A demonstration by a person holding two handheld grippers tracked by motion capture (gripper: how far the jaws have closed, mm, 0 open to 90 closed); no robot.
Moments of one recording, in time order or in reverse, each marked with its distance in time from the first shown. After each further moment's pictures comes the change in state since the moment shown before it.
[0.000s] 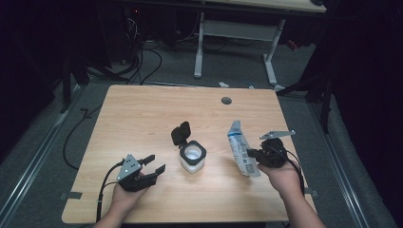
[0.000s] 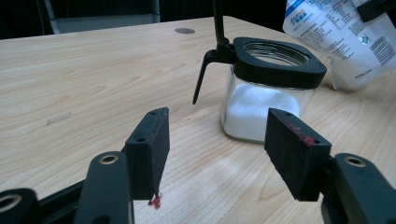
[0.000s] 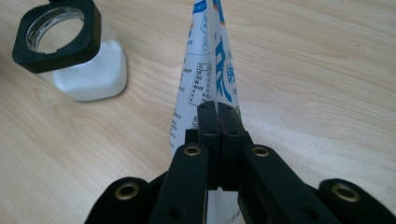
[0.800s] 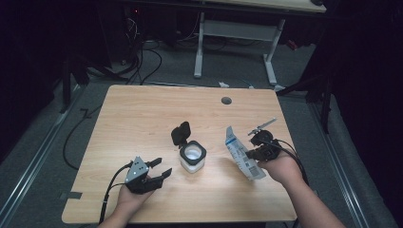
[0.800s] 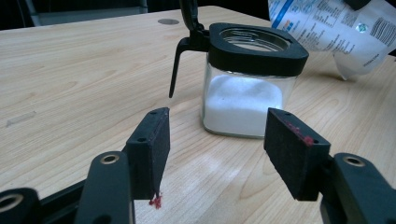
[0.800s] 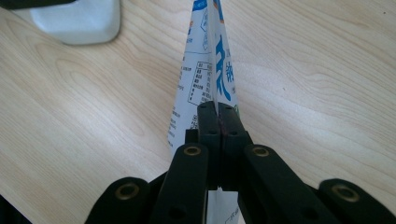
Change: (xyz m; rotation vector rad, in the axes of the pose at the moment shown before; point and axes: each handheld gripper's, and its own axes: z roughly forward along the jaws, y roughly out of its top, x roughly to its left) left arm -0.013 -0.004 0.012 0.030 -0.034 0.026; right arm 0.010 0.034 0.007 0.308 -0.030 -0.105
